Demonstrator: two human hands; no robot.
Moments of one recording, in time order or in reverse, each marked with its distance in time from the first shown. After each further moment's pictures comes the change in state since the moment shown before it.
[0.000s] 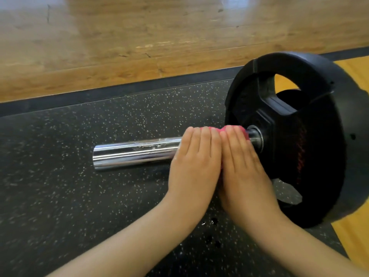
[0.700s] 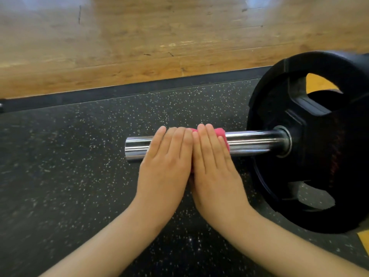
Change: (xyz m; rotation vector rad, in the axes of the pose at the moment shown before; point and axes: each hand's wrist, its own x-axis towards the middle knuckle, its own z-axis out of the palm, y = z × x) left_hand -0.039 -0.075 -0.023 0.085 -0.080 -0.084; right_hand 0.018 -0.081 0.017 0.016 0.063 -0.165
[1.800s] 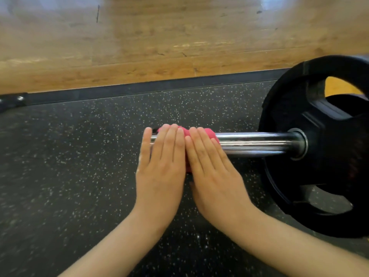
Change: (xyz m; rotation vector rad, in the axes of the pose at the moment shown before) left_hand -0.024 -0.011 0.001 0.056 0.083 -0.164; right_hand 0.001 -0.010 0.000 0.027 0.032 -0.193
